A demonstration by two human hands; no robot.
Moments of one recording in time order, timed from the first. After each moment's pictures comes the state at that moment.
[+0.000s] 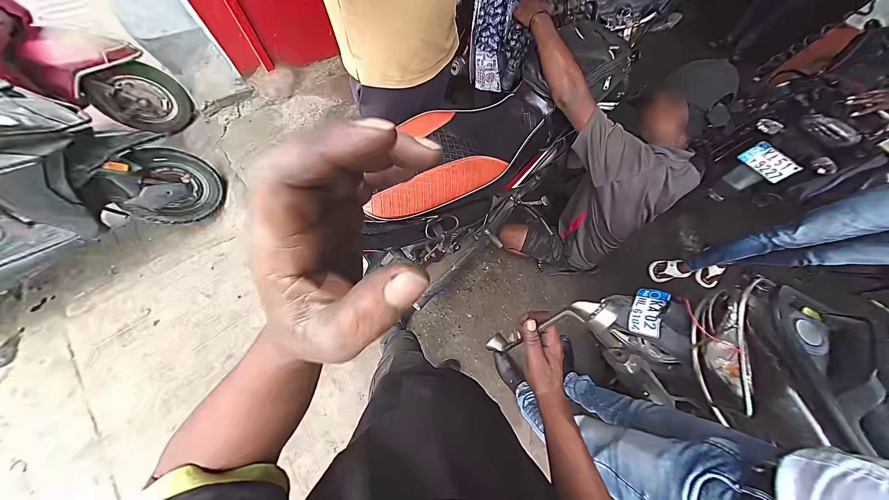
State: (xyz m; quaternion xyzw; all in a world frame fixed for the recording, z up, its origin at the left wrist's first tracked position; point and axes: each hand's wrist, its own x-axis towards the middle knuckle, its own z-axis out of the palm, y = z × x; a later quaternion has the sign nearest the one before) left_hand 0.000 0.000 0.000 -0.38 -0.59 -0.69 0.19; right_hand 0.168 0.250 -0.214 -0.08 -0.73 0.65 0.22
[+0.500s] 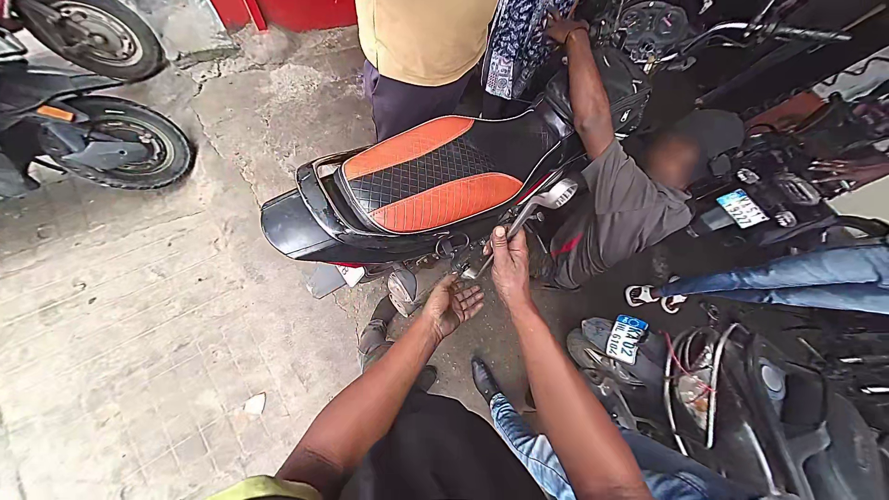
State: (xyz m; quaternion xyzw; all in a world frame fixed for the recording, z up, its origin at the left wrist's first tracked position) left_hand -0.025 0.105 -0.278 0.36 -0.21 -0.81 -0.42; right_hand -0.050 0.218 -0.185 -0.08 -0.77 0.61 0.16
